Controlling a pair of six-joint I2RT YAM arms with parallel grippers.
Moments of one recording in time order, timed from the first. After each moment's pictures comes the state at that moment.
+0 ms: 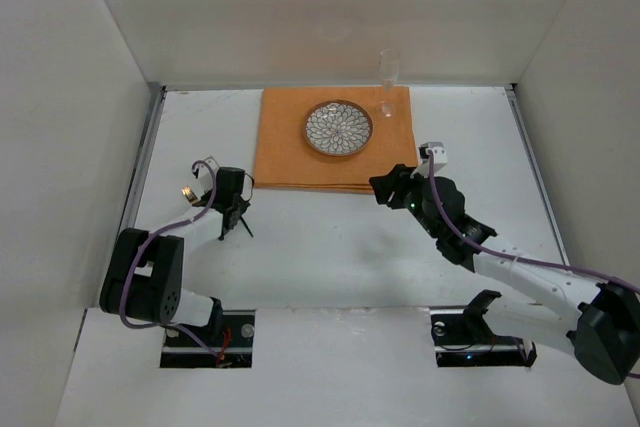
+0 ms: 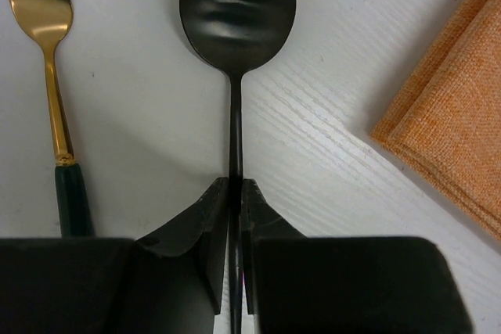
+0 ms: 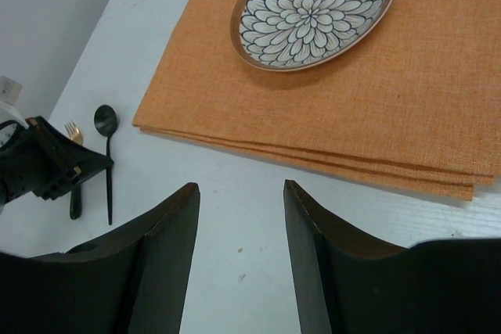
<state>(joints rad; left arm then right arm) -0.23 1.41 0.56 -0.04 -0.42 -0.73 0.70 1.03 0.57 0.26 0.25 0.53</state>
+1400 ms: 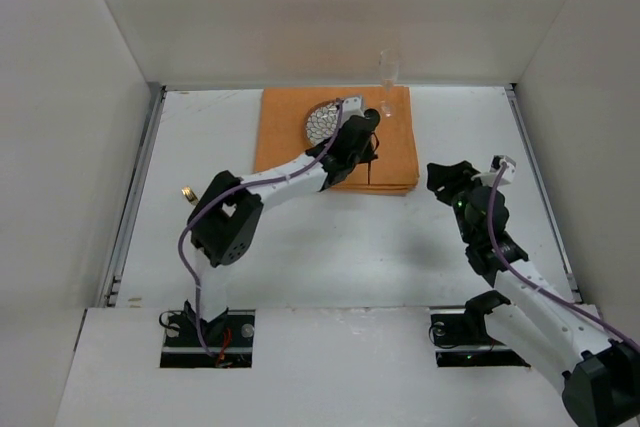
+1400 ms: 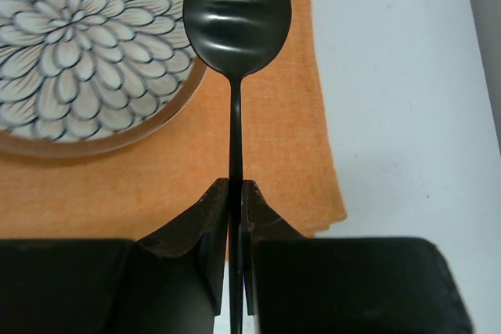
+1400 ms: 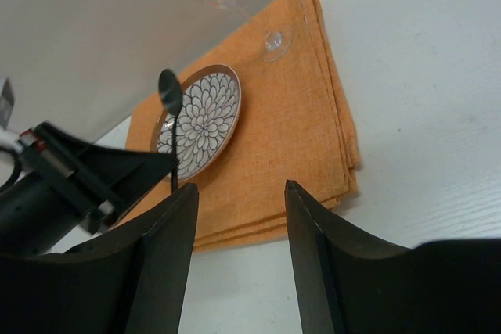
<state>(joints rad) -0.80 1.93 1.44 -0.03 -0.34 -0.68 0.36 0.77 0.40 0.27 0.33 0.71</state>
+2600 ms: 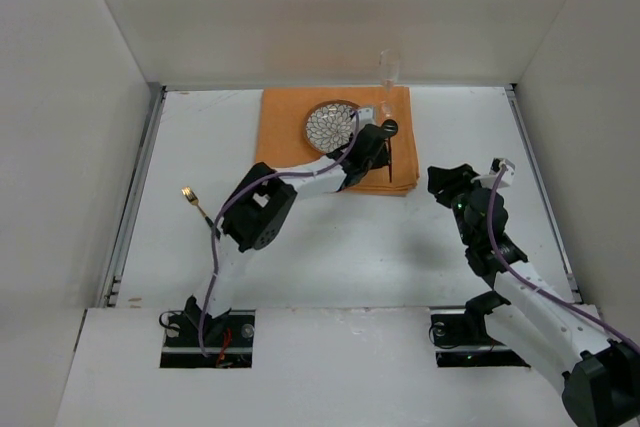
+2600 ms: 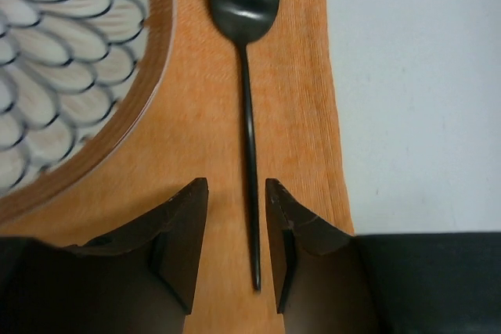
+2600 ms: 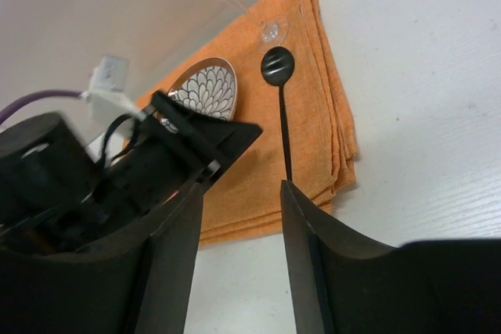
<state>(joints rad) -0.81 2.27 1.68 0.05 -0.31 -0.74 0.36 0.76 0.38 0.27 0.33 0.74</state>
